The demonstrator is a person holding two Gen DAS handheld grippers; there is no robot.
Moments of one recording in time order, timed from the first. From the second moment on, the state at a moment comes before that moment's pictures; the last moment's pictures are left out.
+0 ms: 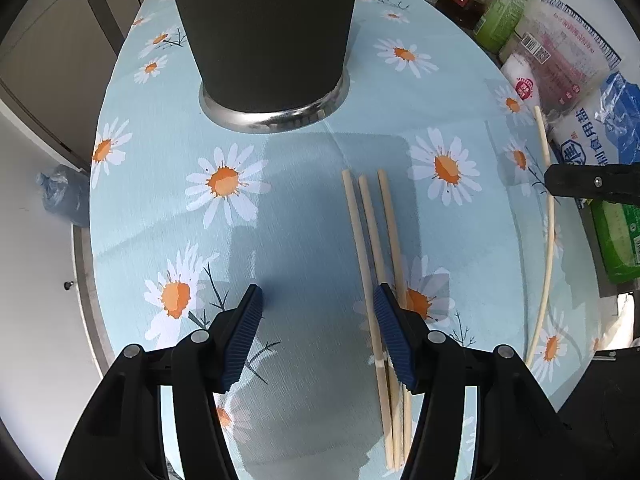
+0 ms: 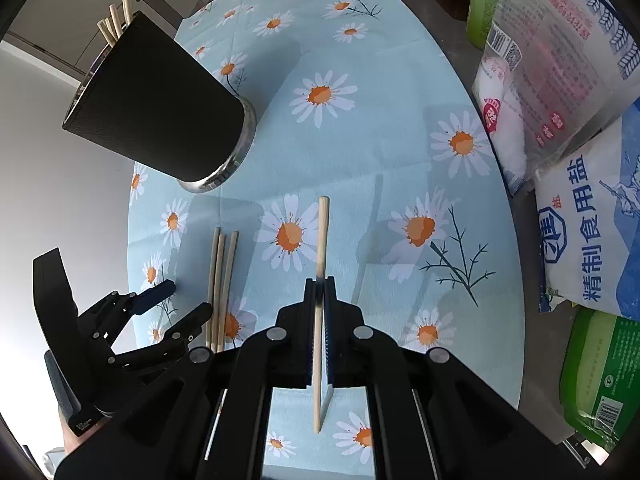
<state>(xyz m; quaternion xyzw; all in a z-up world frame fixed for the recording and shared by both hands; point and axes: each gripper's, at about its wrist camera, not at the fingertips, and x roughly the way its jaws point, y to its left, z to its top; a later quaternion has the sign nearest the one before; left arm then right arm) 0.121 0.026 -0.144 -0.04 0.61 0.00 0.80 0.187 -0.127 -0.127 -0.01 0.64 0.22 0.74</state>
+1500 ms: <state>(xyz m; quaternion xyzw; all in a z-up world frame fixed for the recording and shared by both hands) 0.103 0.046 -0.054 -0.07 0.50 0.03 0.86 0.172 -0.083 -0.091 -0.02 0.59 0.31 0.75</state>
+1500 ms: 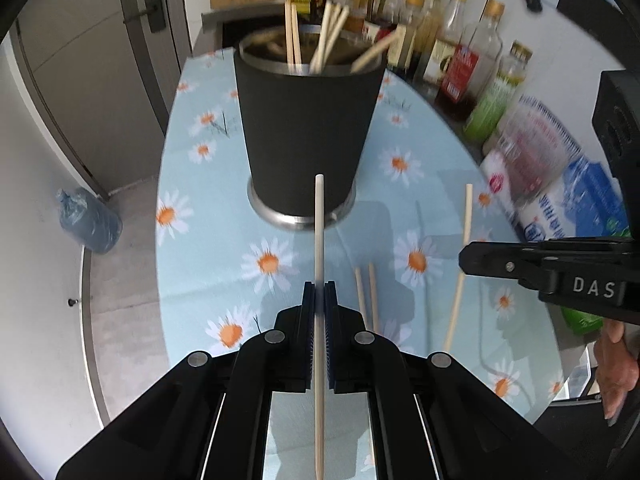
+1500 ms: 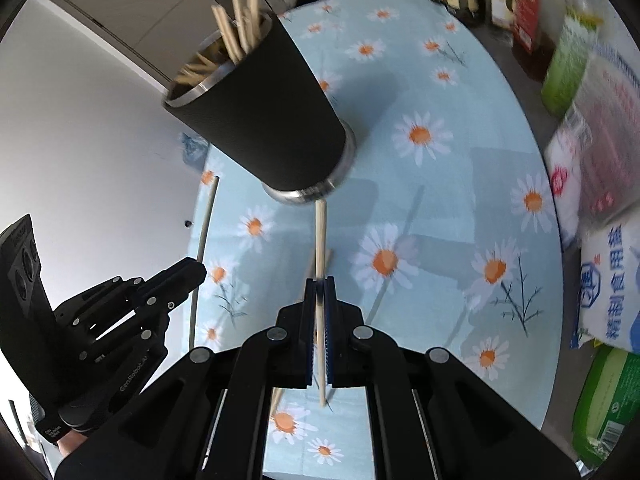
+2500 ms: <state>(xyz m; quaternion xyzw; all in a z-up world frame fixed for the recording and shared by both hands) 0.149 0.090 0.087 -0.08 0.31 0.00 0.95 0.202 -0.031 0.075 -0.02 0.42 0.37 0.83</state>
